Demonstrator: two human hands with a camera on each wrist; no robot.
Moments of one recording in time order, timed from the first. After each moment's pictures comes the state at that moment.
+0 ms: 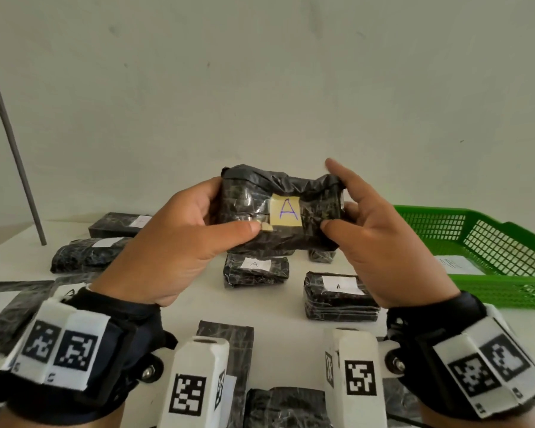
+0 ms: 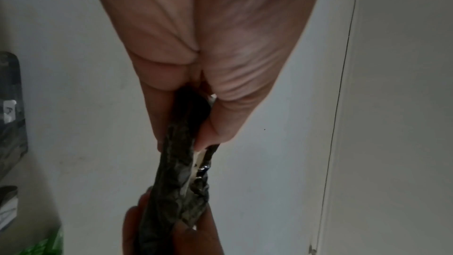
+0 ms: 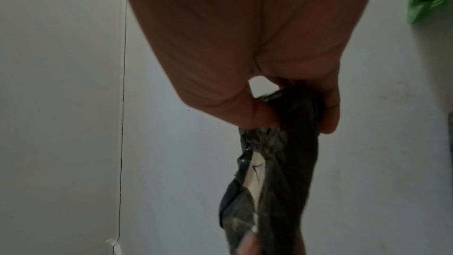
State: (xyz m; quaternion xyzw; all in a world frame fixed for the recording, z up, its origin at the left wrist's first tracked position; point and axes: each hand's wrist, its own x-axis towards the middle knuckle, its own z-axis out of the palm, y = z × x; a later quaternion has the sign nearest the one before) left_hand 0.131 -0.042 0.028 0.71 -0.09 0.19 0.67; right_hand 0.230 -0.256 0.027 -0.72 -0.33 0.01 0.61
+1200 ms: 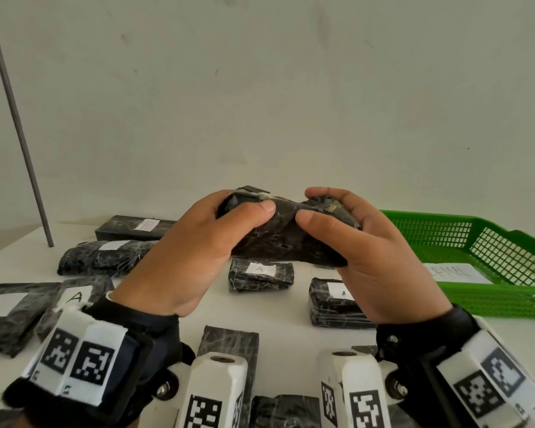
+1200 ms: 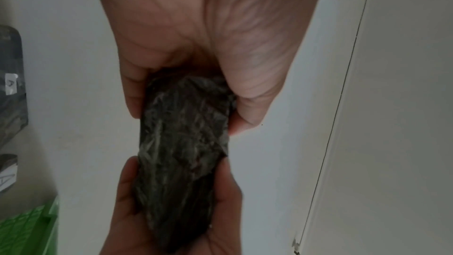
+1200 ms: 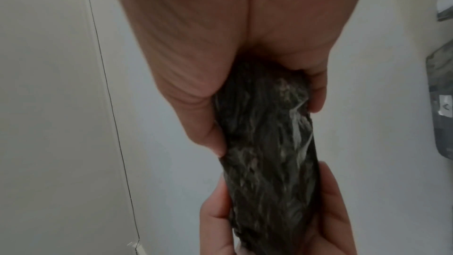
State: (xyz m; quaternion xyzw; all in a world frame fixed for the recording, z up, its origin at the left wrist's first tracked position) left_hand 0.131 -0.056 0.032 0.71 -0.04 0.18 0.68; right_hand 0.209 -0.238 0.030 -0.57 -0.31 0.13 0.75
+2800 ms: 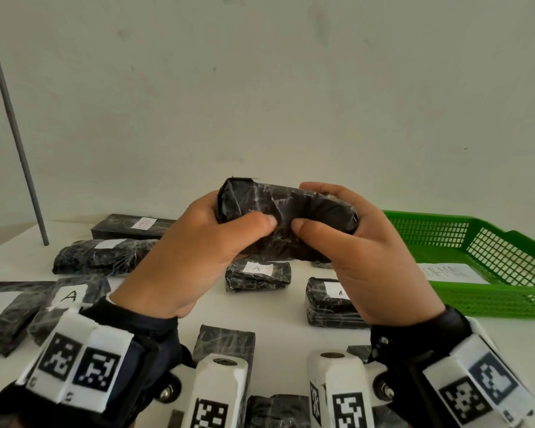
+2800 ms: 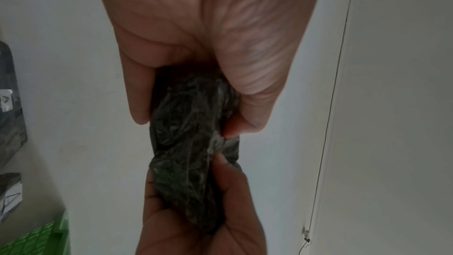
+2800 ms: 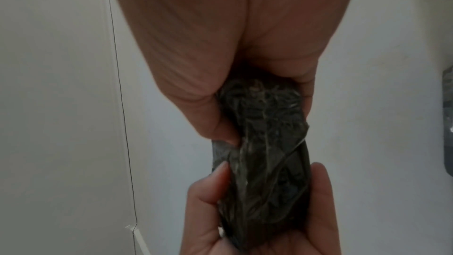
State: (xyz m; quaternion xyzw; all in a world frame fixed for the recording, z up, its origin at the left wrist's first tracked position) left_hand 0.131 -0.057 0.030 0.74 -0.05 0.19 0.64; right_hand 0.203 -0.234 0.032 -0.60 -0.31 0.07 0.74
